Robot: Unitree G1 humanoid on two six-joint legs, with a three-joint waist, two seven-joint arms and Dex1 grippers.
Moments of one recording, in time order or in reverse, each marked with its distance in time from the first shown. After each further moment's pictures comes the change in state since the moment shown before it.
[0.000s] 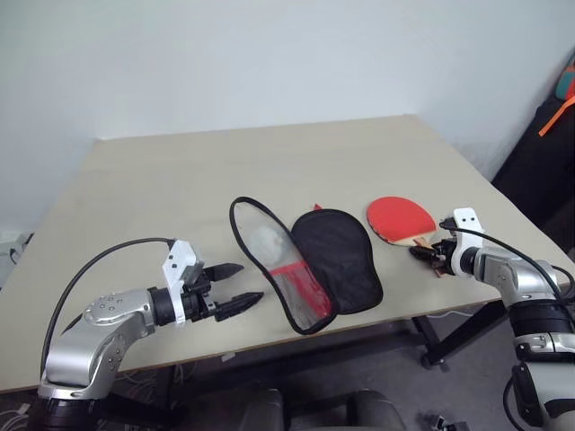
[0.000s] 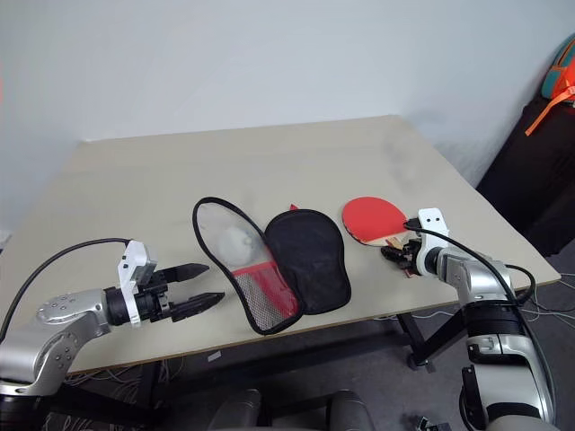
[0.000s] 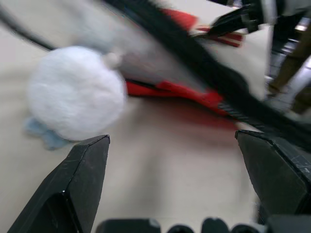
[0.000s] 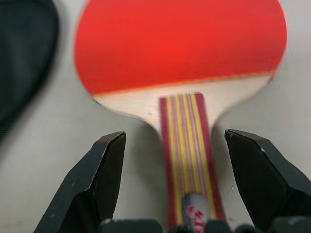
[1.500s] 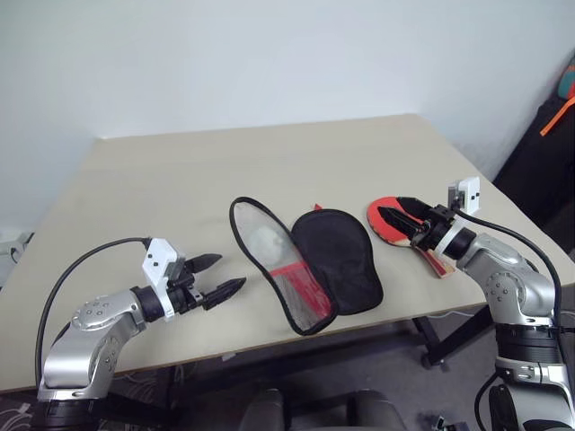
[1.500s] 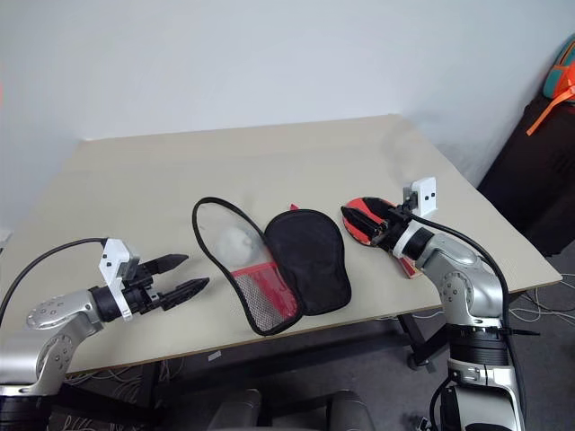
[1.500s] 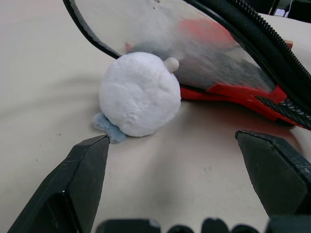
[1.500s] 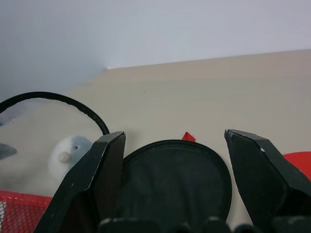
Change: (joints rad) left arm 0.004 -0.065 0.066 0.141 0.079 -0.146 0.057; right arm 0.140 0.162 -0.142 -0.459 0.271 -0.182 0.130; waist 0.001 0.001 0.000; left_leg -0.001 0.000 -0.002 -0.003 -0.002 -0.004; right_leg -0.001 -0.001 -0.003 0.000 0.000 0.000
